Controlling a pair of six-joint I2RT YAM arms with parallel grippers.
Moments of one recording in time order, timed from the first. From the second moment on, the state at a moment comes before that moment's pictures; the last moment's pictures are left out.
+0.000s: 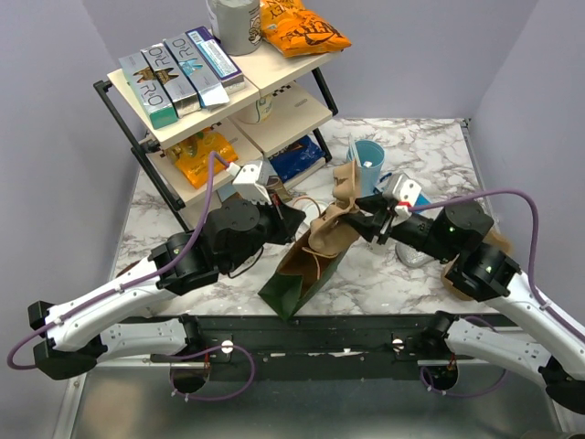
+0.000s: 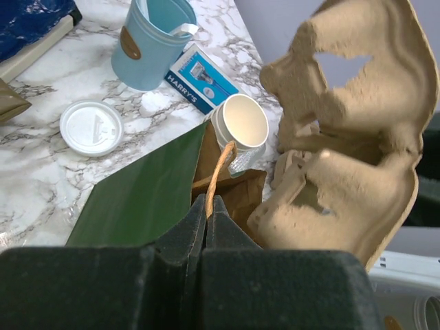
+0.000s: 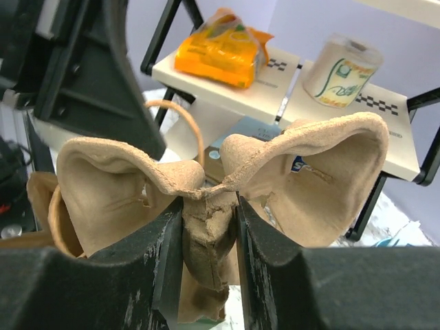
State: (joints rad) left arm -1.12 0.98 1.19 -0.47 -0.42 -0.74; right arm 0.82 0.80 1.01 -0.17 -0.24 -0.21
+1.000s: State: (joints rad) left arm -1.23 0.96 1.18 -0.50 -0.64 -0.75; right arm 0.92 0.92 1.26 -0.39 0.48 -0.05
